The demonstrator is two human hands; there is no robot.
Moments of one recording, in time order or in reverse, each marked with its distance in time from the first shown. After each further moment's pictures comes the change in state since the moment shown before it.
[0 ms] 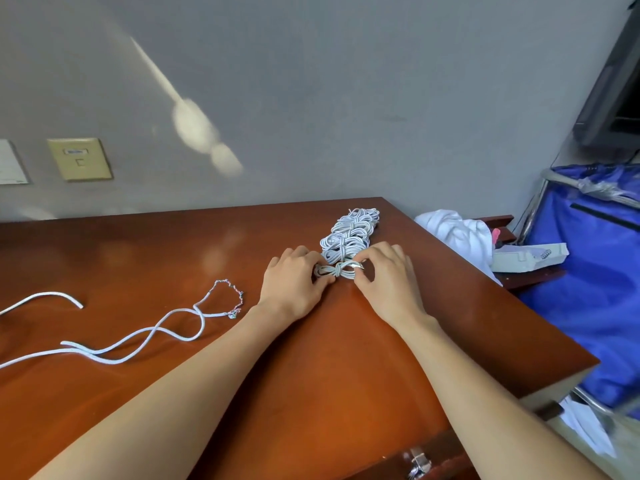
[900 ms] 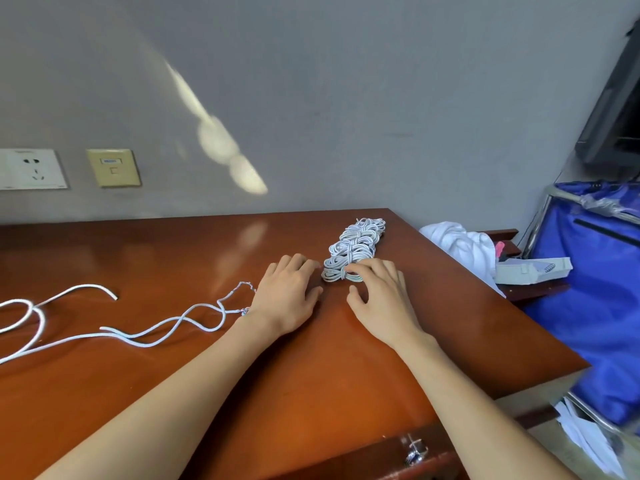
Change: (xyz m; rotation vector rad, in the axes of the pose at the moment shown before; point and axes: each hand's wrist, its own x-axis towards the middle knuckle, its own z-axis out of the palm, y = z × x) left_hand -0.037 -0.009 -0.031 0.104 -0.004 0.085; right_hand -0.028 -0.025 -0.010 0.058 -0.082 -0.100
